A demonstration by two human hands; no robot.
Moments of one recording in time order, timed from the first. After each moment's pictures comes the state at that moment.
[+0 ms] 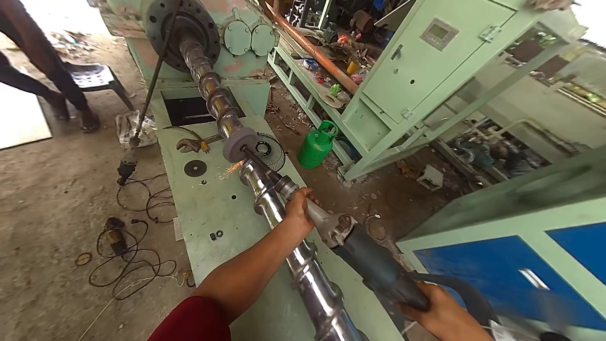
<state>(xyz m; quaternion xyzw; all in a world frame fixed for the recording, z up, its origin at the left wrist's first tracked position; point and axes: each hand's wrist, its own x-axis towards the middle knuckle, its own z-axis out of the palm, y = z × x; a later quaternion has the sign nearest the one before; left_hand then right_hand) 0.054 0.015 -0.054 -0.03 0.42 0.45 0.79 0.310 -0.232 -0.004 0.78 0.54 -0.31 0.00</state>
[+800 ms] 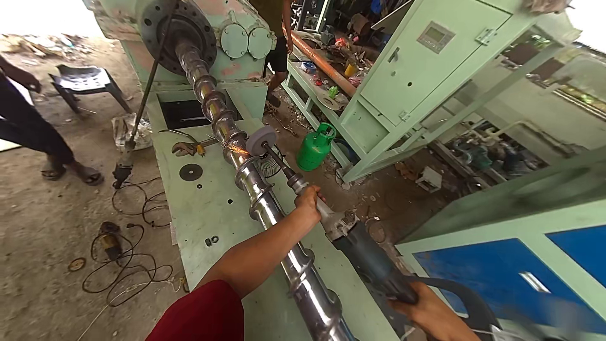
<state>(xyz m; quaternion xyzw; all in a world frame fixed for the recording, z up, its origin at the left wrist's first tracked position) 0.107 0.055 -0.082 0.00 0.46 0.42 0.78 0.338 -0.224 -0.054 0.78 0.45 -0.42 -0.09</state>
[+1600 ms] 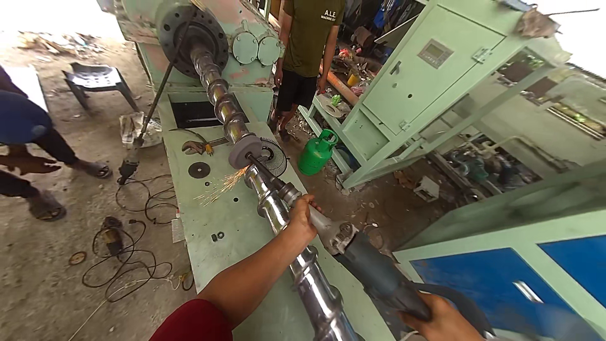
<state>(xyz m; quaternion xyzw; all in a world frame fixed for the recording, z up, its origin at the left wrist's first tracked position) 0.051 0.001 -0.053 -0.03 0.40 0.47 0.79 0.300 -0.239 0.012 0.78 0.54 -0.30 0.03</state>
